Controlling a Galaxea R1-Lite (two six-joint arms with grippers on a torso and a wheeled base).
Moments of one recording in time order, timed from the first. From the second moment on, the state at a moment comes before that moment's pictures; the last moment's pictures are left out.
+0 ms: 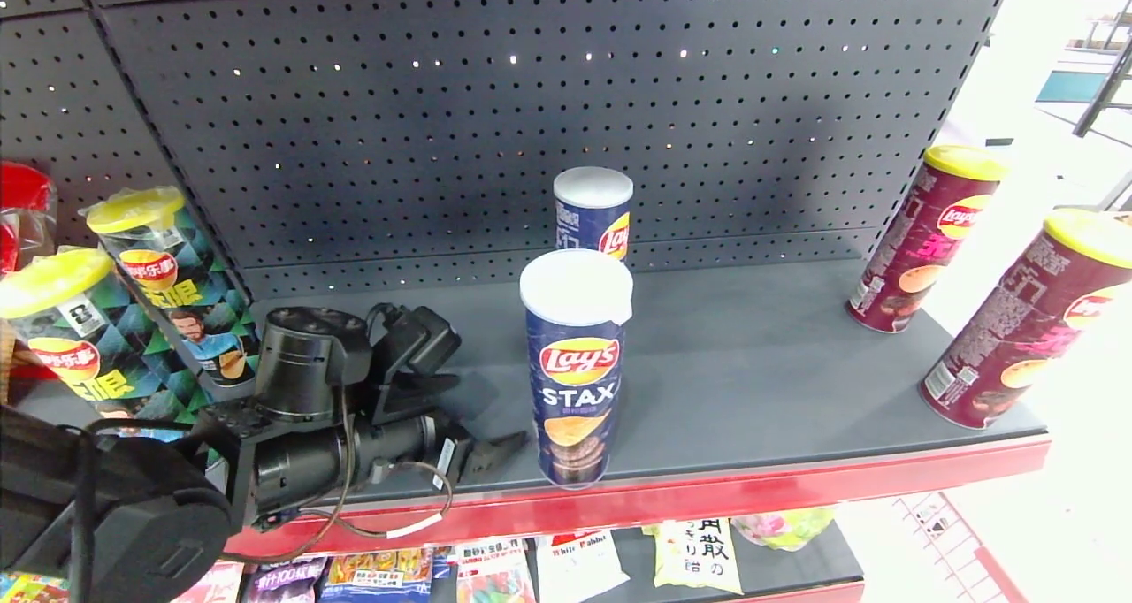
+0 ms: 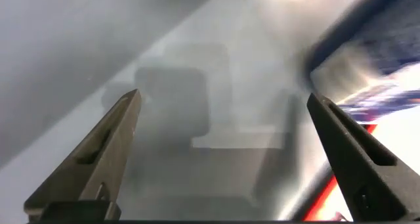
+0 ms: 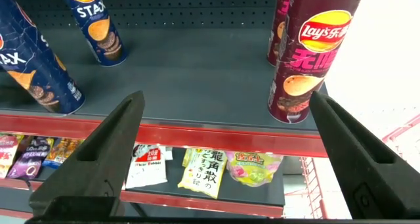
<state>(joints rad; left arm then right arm) -0.51 1.77 -0.55 -0.73 -0.19 0.12 0.39 0.52 -0.49 0.03 -0.19 0.03</state>
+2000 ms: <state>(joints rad) -0.33 1.18 -0.22 -0.53 -0.17 0.11 0.28 0.32 -0.41 0.36 -0.24 0.02</state>
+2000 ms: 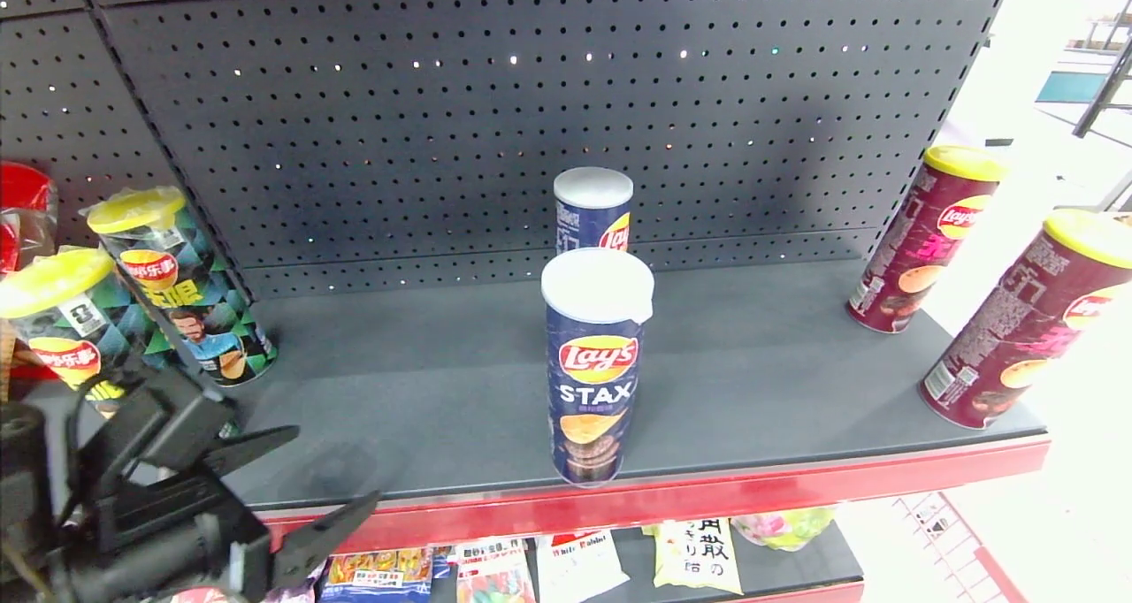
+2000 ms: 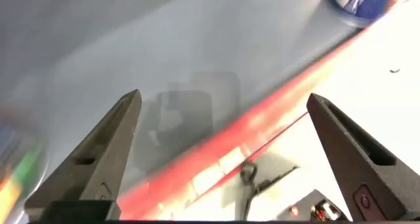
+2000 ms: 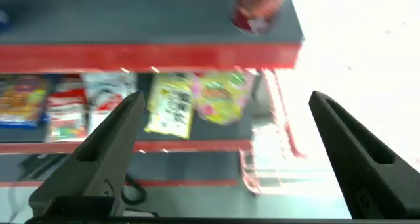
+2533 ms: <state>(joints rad) -0.09 0.29 -0.33 0.54 -0.02 0.00 -0.05 0.14 -0.34 0.48 -0.22 -0.11</state>
